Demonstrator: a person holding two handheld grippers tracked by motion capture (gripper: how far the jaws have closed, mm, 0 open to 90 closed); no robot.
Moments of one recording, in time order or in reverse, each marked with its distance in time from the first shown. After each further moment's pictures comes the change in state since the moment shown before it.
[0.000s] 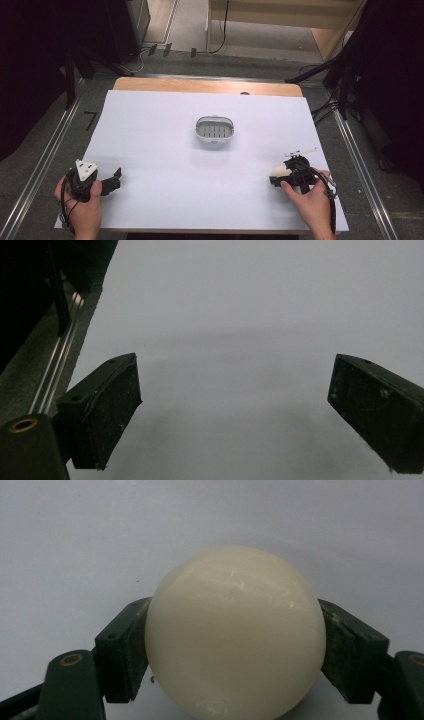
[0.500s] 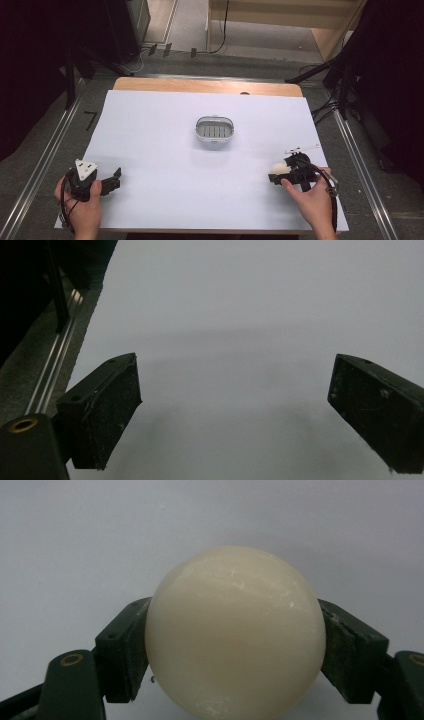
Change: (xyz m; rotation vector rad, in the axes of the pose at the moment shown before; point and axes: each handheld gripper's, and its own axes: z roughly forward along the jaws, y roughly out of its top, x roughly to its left) left arm 0.001 0.000 0.001 0.006 -0.002 -0.012; right arm 0.006 0.009 -0.014 -0.018 0.036 -0.018
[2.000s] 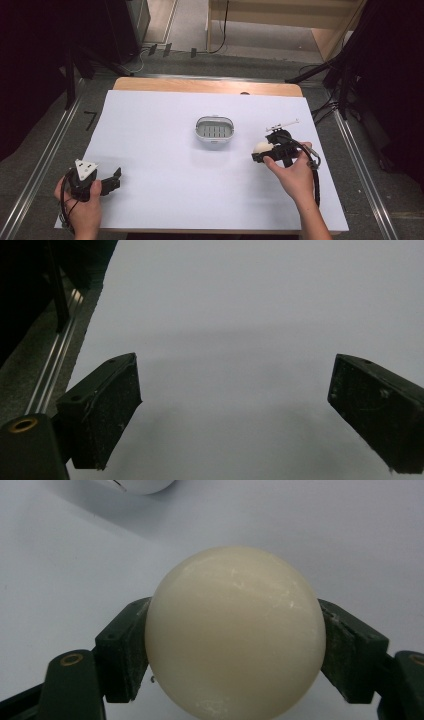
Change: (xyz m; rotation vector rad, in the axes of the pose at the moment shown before) left arm 0.000 0.000 0.000 0.000 0.001 -0.001; right arm 0.033 0.069 0.002 -0.029 0.027 -0.083
